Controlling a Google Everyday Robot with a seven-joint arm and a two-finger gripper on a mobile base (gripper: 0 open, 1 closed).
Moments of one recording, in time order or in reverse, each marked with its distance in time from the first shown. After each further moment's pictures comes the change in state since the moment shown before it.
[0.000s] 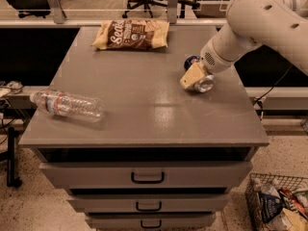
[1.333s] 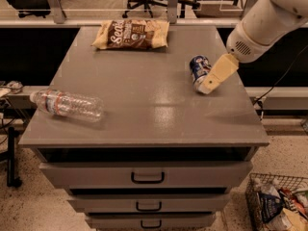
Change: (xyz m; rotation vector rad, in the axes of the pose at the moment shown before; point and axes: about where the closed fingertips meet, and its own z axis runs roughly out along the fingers) arm 0.031 -0.009 -0.085 0.004 0.071 -0.256
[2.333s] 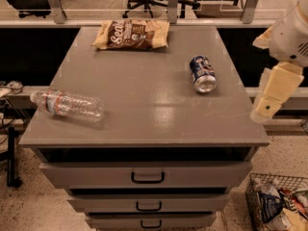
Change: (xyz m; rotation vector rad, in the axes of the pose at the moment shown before) arm 0.057 0.072 -0.113 -0.071 0.090 -0.388
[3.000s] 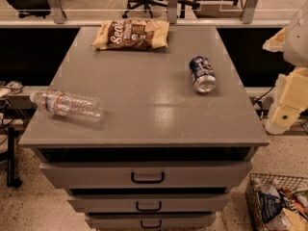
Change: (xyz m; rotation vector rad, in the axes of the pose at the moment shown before) arm 0.010 0.024 -0.018 -0.015 0.032 -0.015
